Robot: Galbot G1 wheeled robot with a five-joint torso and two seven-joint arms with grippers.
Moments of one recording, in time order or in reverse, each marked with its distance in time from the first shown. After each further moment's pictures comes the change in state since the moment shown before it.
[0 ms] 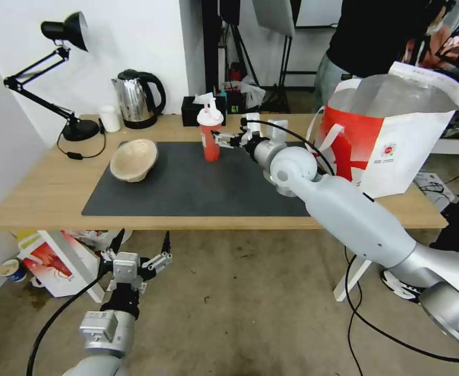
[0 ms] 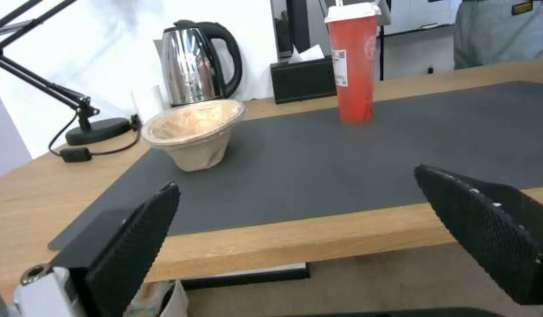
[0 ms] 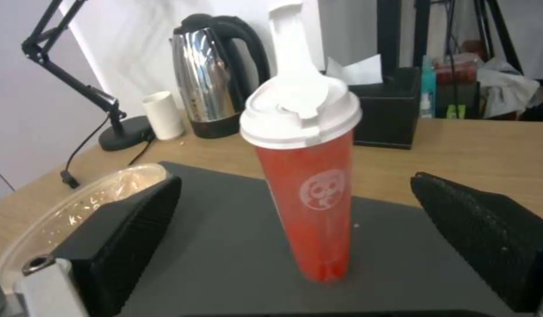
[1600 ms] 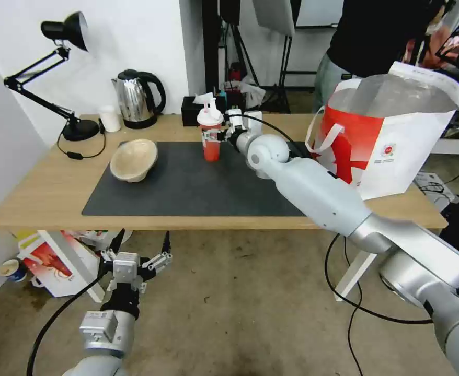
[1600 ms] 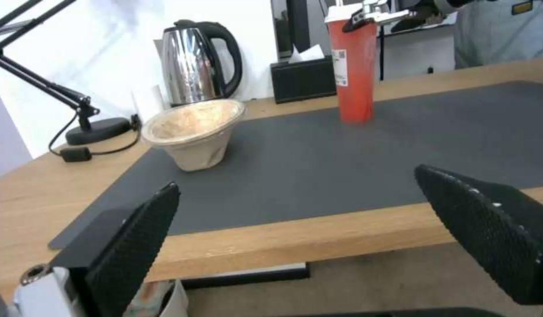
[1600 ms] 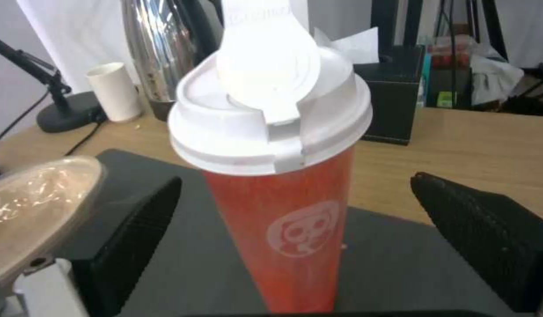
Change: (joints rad) left arm 0.000 0.000 0.000 0.000 0.000 0.000 0.000; right arm 0.138 0.174 -0.075 -0.357 -0.063 0.004 -0.073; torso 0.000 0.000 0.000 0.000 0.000
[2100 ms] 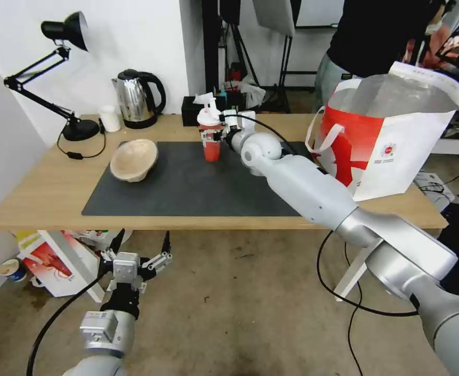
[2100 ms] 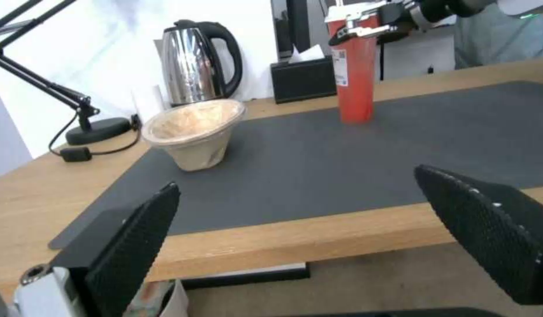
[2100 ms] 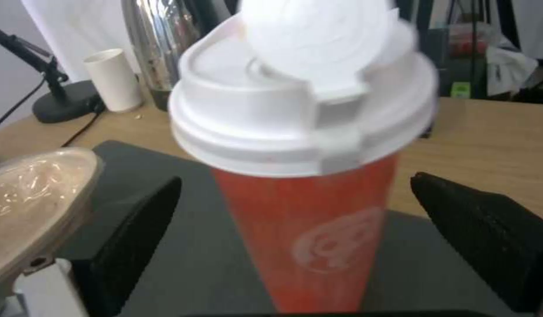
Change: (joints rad) left arm 0.000 0.000 0.000 0.000 0.000 0.000 0.000; right arm 0.020 0.076 -0.002 -0.117 -0.031 0.003 -0.044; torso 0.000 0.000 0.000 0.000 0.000
